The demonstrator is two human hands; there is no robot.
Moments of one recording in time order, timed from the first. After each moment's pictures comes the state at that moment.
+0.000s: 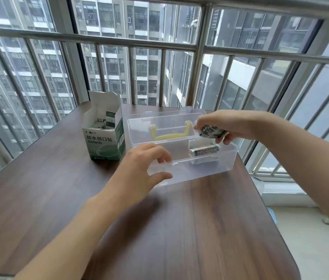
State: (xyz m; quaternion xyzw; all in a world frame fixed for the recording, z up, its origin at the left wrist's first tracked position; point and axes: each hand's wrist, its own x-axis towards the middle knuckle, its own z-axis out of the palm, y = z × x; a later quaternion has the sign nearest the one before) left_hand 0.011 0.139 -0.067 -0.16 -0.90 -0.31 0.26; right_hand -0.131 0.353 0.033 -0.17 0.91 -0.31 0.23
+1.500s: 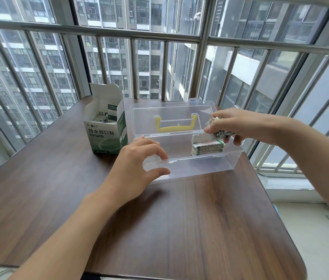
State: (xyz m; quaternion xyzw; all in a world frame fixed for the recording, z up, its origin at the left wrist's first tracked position) left_hand 0.012 0.130 -0.078 -0.14 -0.89 -0.35 0.25; right_hand -0.113 0.372 0.024 -0.24 0.90 -0.30 0.20
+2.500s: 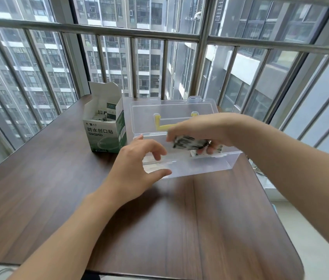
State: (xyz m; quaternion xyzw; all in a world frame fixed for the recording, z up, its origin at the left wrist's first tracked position) left_hand 0.011 0.132 -0.082 -0.13 -0.88 -0.35 0.28; right_hand -0.083 0.299 0.024 -0.15 0.92 -0.24 0.29
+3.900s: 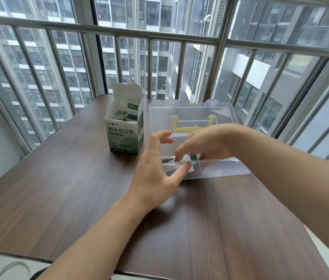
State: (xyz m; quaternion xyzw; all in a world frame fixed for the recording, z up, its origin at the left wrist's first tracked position) left_hand 0.015 0.142 -0.098 -0.06 -0.83 -0.46 0.32; right_hand -0.086 0.262 -0.004 -0.14 0.87 -0.29 0.37
